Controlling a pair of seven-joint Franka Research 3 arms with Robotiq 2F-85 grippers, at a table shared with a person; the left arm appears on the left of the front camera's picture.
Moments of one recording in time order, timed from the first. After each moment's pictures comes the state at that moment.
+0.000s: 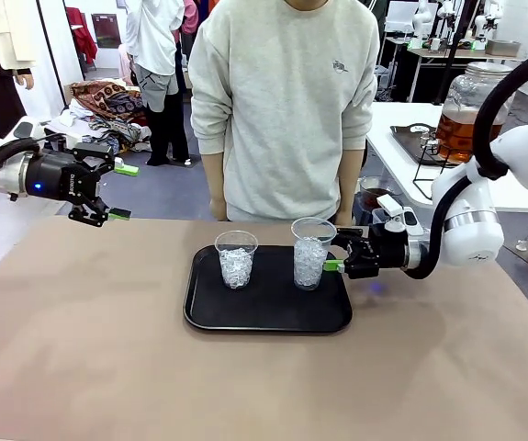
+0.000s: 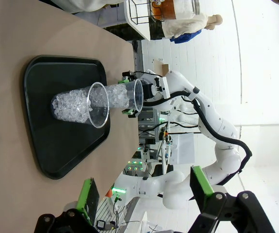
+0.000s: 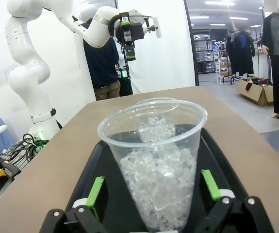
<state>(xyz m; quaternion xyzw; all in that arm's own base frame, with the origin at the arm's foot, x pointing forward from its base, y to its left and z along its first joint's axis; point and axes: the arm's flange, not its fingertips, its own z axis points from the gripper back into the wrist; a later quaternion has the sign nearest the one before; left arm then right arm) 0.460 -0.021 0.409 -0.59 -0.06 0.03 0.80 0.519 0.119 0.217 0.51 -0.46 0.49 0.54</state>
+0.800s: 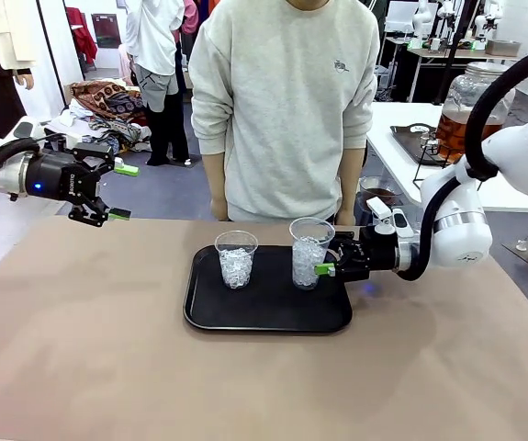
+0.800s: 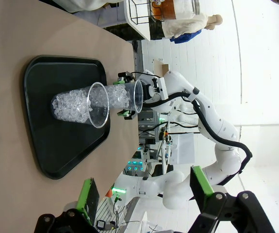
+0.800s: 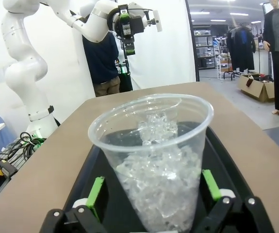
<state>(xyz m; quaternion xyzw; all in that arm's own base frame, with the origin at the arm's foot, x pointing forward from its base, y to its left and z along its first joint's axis) 0.460 -0.021 0.409 -0.59 -0.06 0.03 0.80 0.517 0.139 0.213 0.51 -0.45 0.50 0.54</state>
